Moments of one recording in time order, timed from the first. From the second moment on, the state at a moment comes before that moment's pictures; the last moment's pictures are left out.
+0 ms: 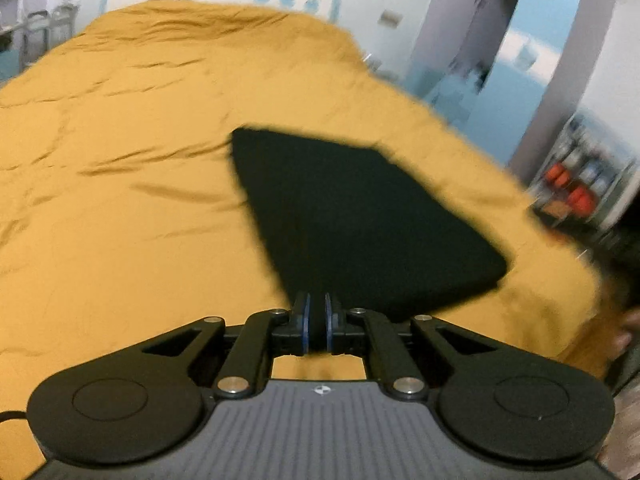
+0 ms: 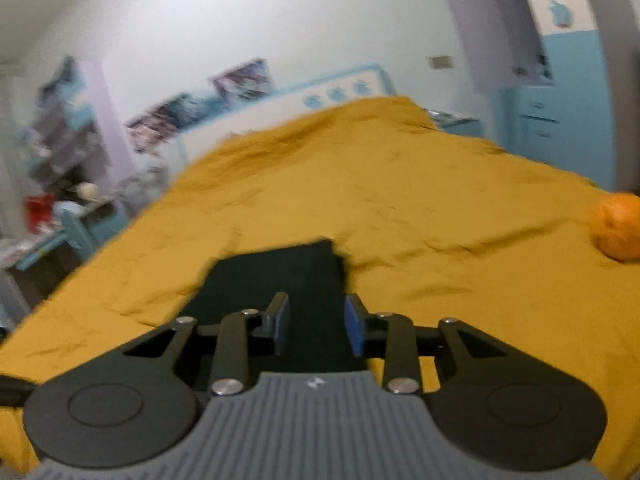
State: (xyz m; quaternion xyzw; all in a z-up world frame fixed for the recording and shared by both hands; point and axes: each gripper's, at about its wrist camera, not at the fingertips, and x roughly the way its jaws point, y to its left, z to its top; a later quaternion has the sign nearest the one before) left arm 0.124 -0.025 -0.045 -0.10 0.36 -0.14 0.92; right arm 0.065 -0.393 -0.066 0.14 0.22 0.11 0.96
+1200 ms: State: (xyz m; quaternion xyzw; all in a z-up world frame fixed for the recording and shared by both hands) left arm 0.199 0.045 -0.128 -0.36 0.44 -0.18 0.80; right arm 0.281 -0.454 -0.109 0.31 0.37 0.22 0.85
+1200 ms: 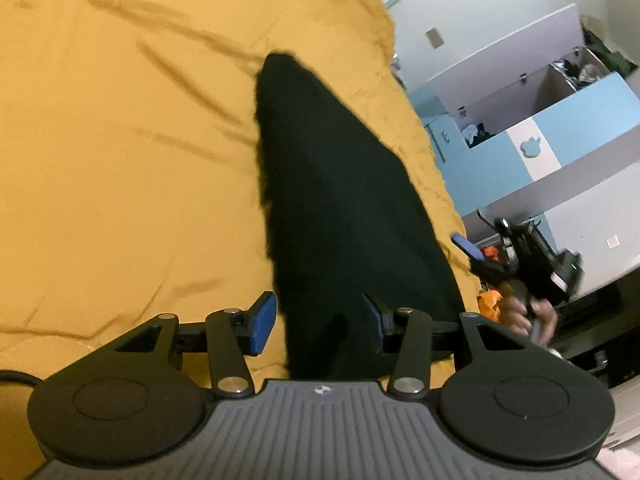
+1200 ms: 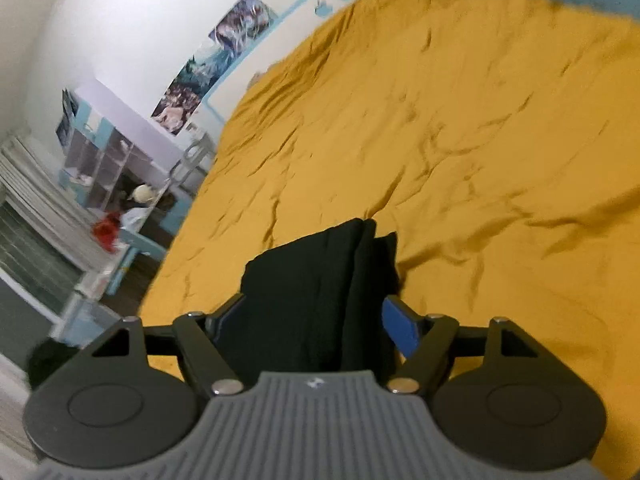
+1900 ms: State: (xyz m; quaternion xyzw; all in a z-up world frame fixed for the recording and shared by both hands) left arm 0.265 0.022 -0.180 -0.43 0.51 -0.26 0.70; right arm 0.414 -0.418 -0.209 0.43 0.43 0.34 0.72
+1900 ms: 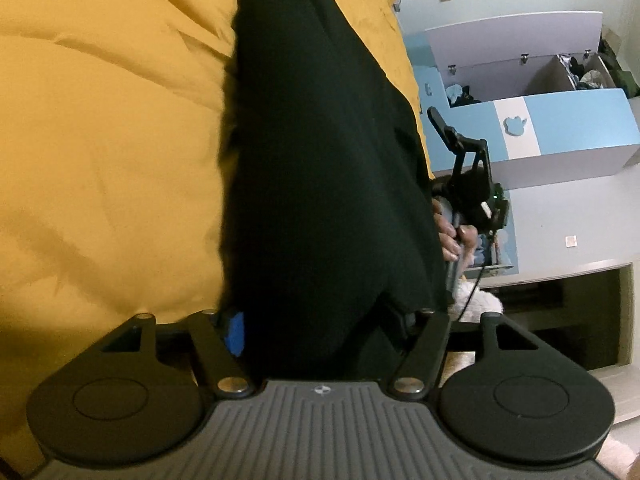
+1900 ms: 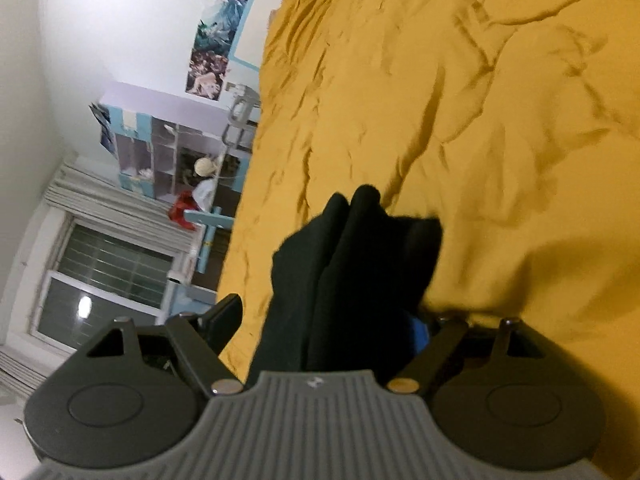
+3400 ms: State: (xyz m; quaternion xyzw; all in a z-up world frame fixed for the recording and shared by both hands) left arm 0.162 0.128 -0.076 -0.44 0.35 -0.22 0.80; right arm 0.378 -0.230 -0.013 0.25 0.40 0.35 0.81
